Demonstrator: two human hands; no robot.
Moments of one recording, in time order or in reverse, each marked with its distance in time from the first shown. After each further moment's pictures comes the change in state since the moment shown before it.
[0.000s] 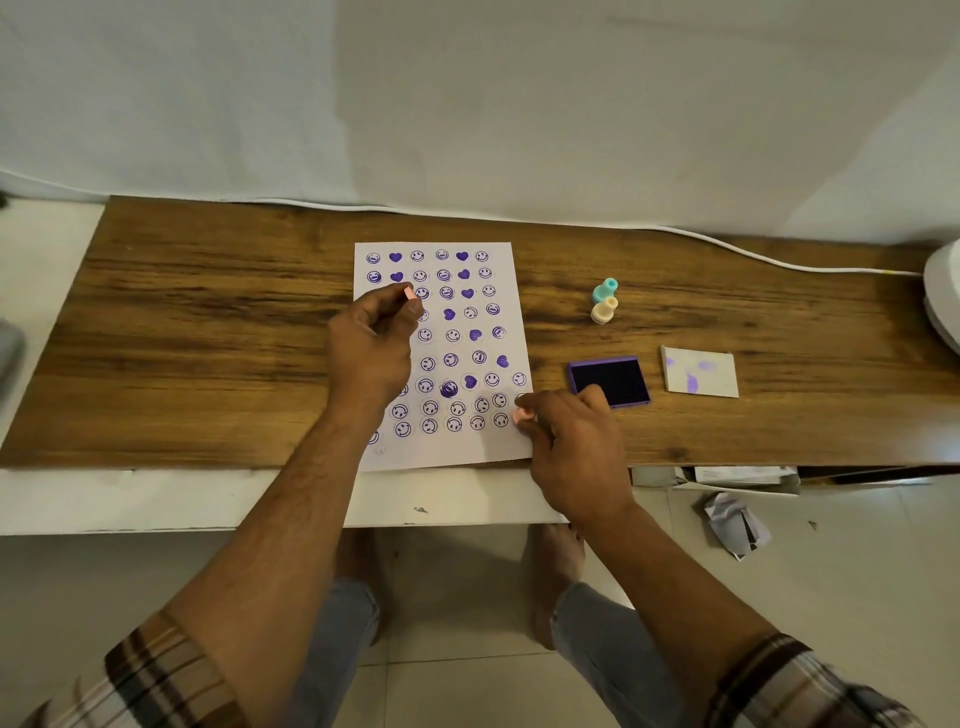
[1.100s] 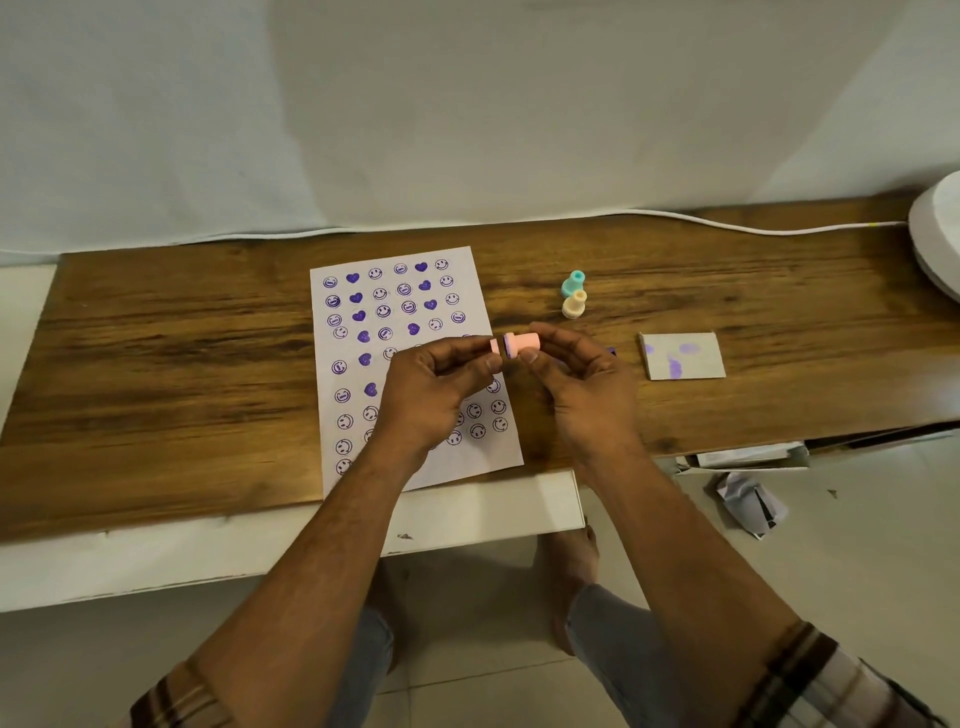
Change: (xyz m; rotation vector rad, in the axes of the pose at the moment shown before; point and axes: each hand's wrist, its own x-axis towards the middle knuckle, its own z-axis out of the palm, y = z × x) left_hand -0.038 -0.002 0.060 0.020 -0.401 -0.105; right_hand 0.052 -0.003 -0.037 1.077 0.102 0.681
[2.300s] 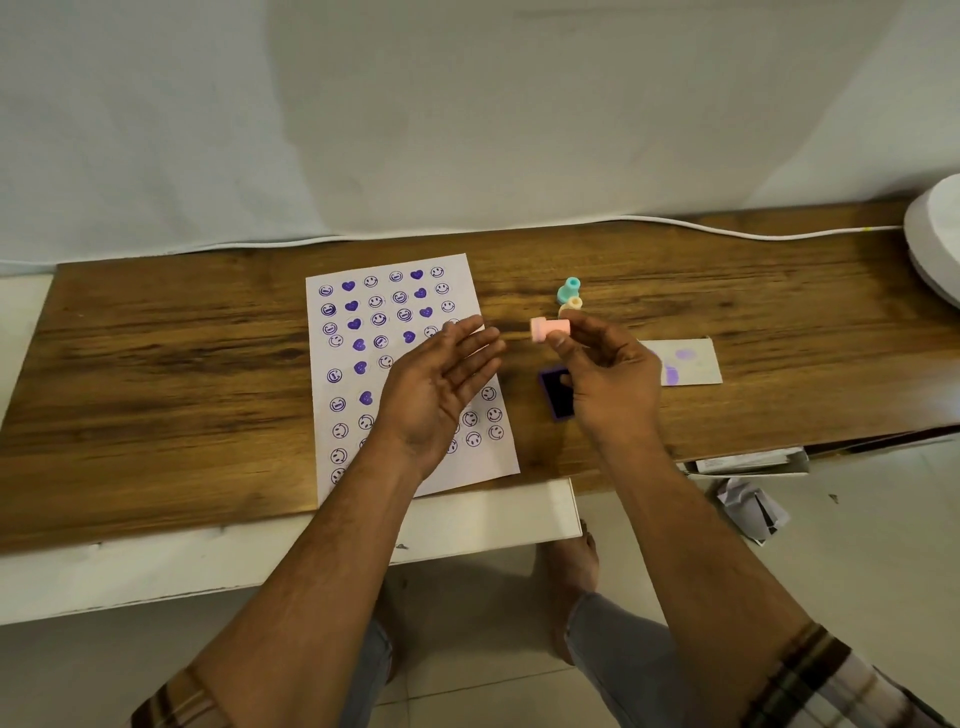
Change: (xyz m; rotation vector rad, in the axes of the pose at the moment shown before) left_hand 0.005 0.007 0.006 -0.703 -0.108 -0.199; right_hand 0.018 -0.007 -0.014 -0.083 0.177 -0.072
